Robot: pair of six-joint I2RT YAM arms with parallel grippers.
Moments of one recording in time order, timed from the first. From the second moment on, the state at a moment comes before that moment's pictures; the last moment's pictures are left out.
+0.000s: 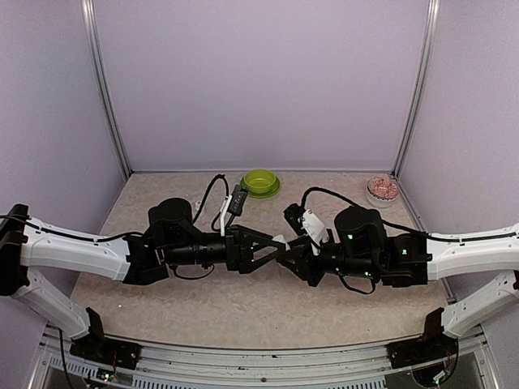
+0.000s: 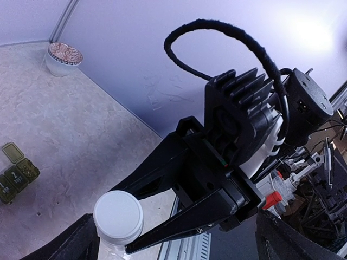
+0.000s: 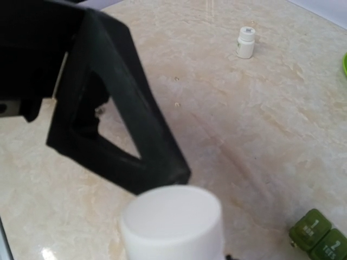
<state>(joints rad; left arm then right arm) -1.06 1.42 0.76 0.61 0.33 -0.63 1.17 1.24 0.79 0.03 0.15 0.15</state>
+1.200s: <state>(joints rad) -1.07 1.47 0.77 0.59 0.33 -0.62 1.17 1.28 0.79 0.03 0.09 0.14</state>
